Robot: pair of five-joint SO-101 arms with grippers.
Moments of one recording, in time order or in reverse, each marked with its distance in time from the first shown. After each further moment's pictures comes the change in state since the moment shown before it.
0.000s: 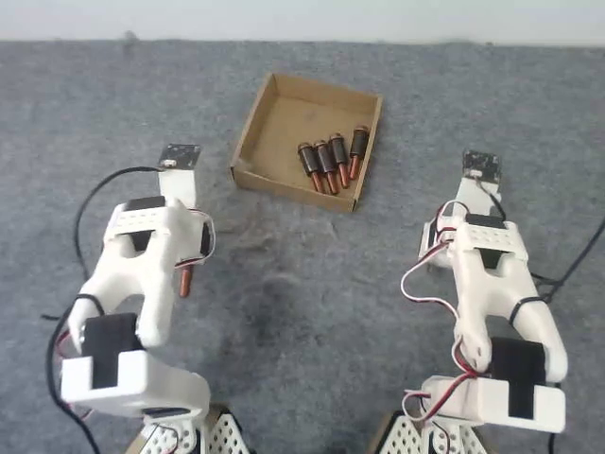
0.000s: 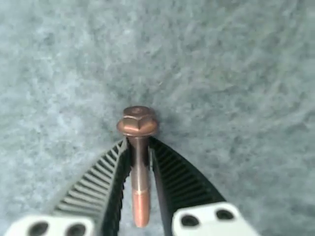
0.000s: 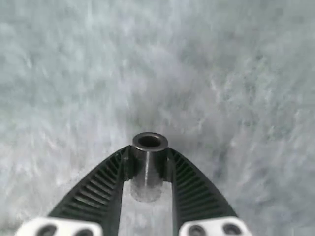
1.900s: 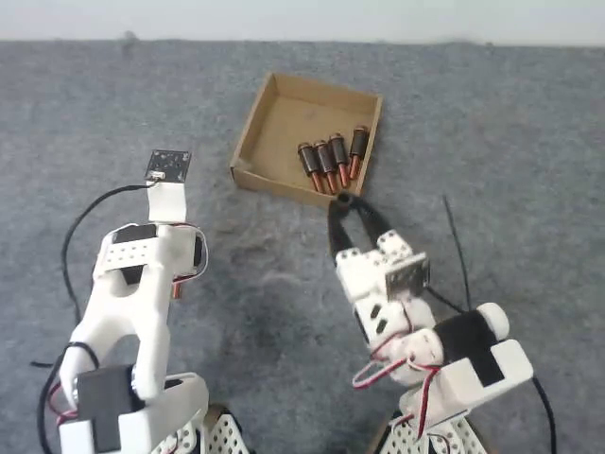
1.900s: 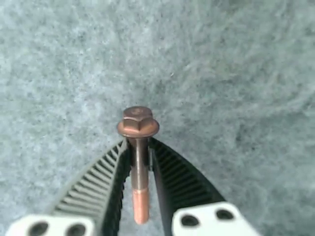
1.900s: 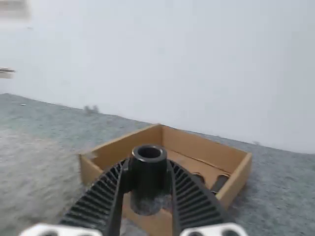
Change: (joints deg) left arm -1.5 -15.6 13.8 -7.5 -2.3; right arm -31.3 9.7 48.0 -132.7 6.5
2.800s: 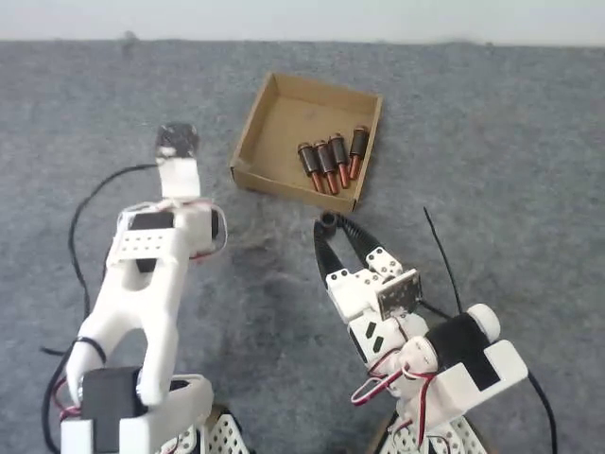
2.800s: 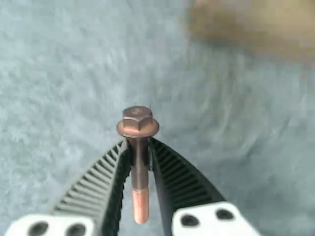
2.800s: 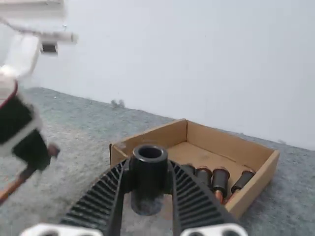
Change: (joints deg) left arm 6.6 -0.7 -6.9 -3.3 11.3; right arm -3.6 -0.1 2.9 0.1 0.1
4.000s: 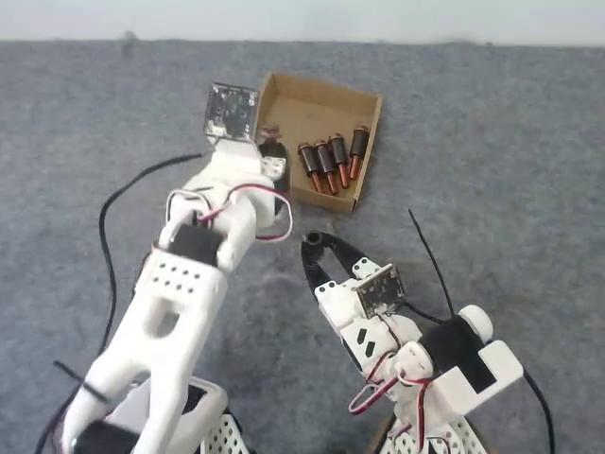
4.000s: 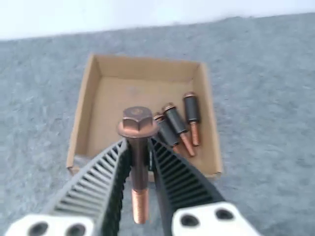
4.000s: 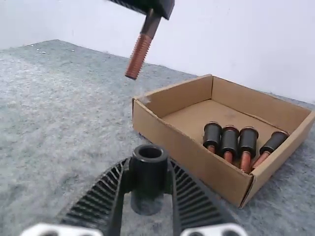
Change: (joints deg) left arm 21.3 -18.8 0.4 -12.9 6.2; right arm -4.1 0.0 -0.2 9.1 0.0
